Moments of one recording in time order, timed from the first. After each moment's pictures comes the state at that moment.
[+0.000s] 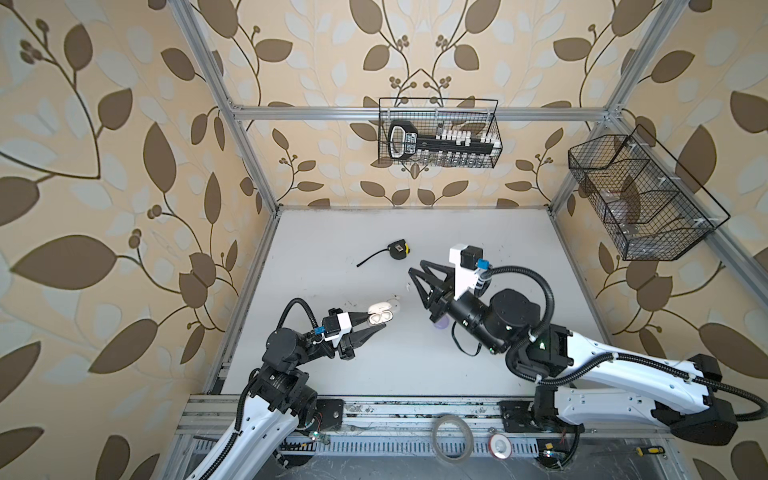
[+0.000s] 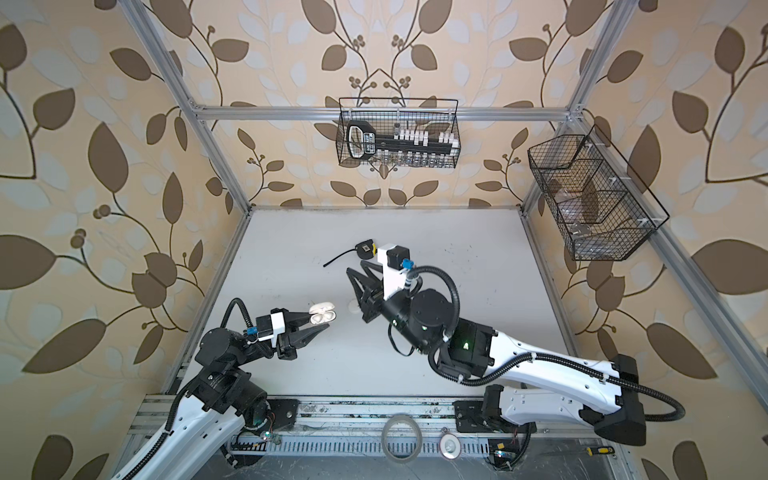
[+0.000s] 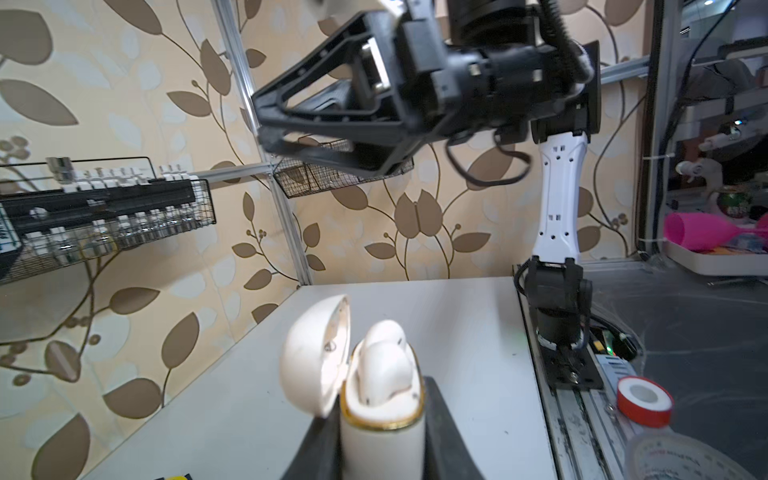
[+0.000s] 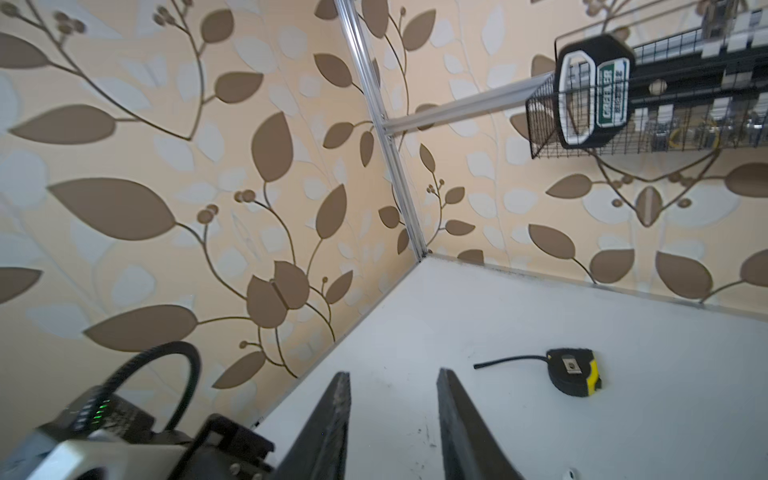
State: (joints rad) left arm -0.45 0.33 0.27 0.28 0.82 0.08; right arm 1.07 1.10 1.01 0.07 0.38 0.32
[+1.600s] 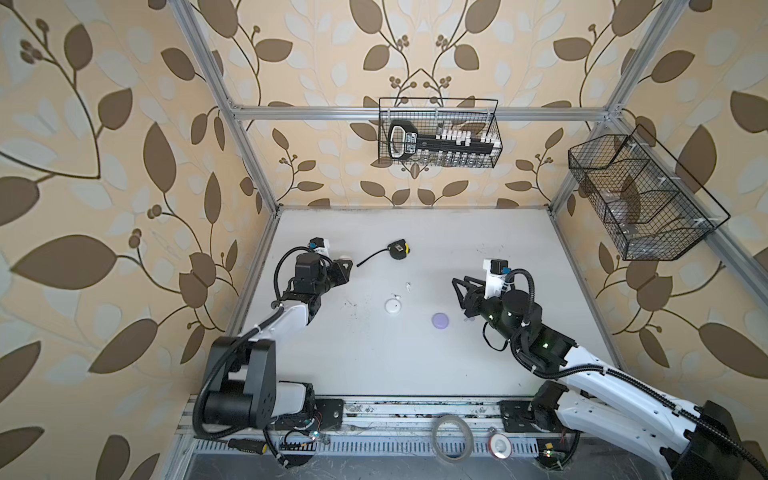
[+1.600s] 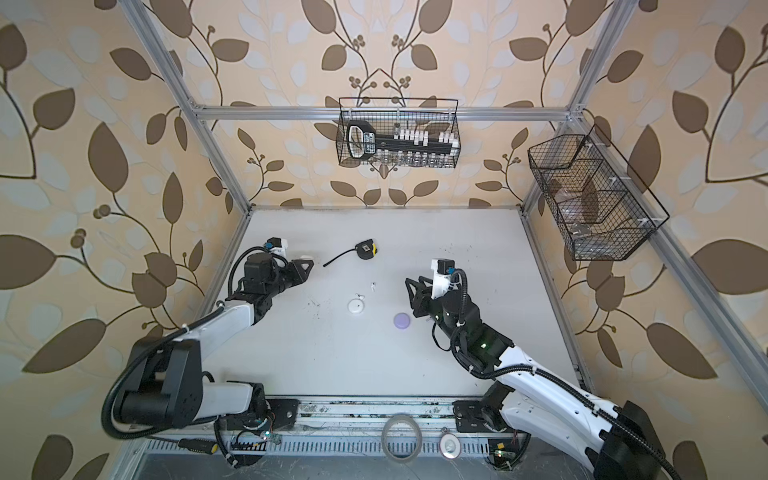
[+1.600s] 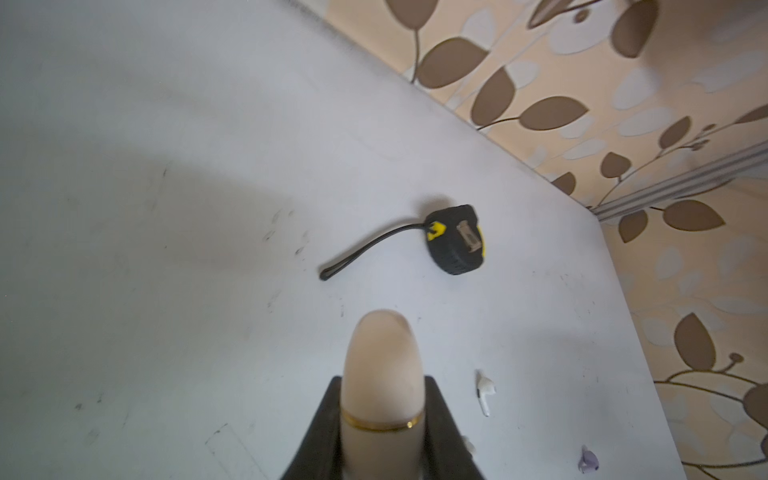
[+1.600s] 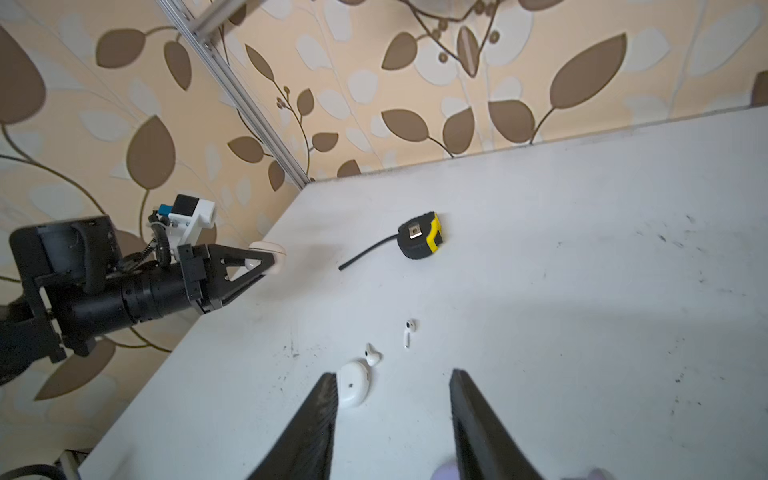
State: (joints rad) left arm -0.01 1.46 0.65 0.23 0.36 -0.57; right arm 0.71 0.91 0.49 0.15 0.23 0.48
